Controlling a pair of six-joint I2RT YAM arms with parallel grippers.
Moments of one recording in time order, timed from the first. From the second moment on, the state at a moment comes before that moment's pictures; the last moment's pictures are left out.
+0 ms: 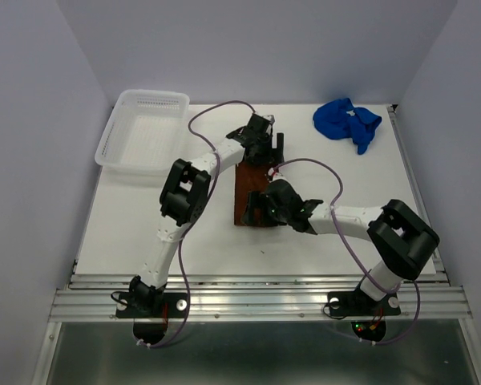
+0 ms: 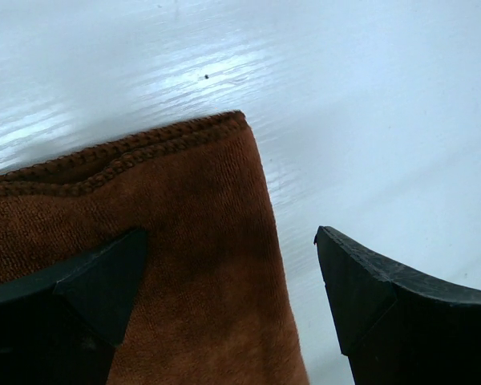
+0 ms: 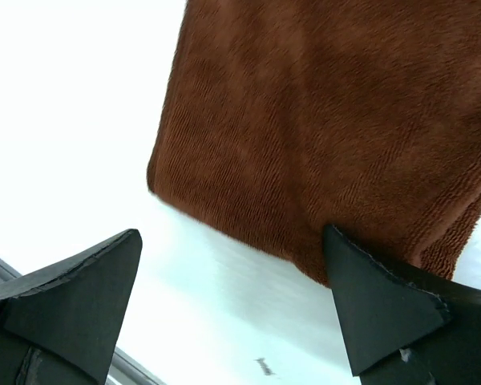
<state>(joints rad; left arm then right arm) -0.60 2.39 1.99 -0.42 0.14 -0.49 0.79 1.61 0.82 0.04 0.02 0.73</state>
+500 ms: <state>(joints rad) -0.61 2.41 2.03 -0.43 0.14 -0.50 0.92 1.60 0.87 -0.05 0.24 0.88</state>
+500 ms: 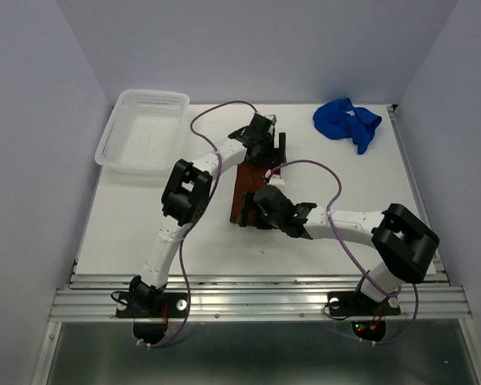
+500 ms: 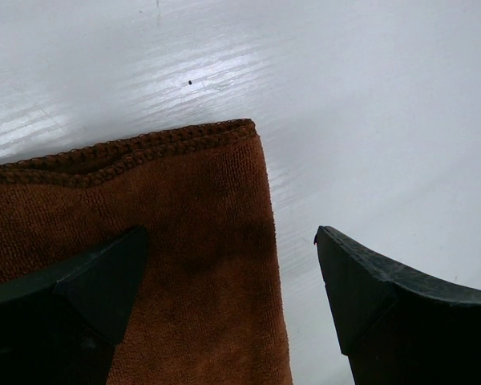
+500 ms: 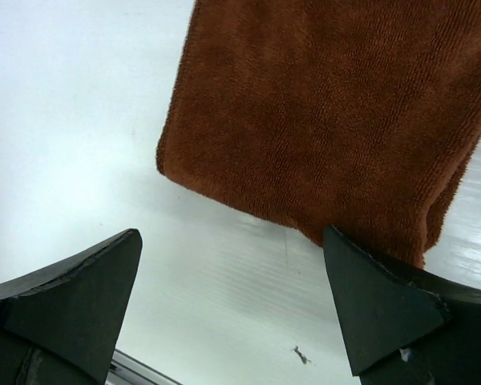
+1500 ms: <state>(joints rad) -0.36 1.34 0.94 -0.53 -0.08 -0.72 0.94 1.50 0.99 -0.36 -0.02 -0.38</state>
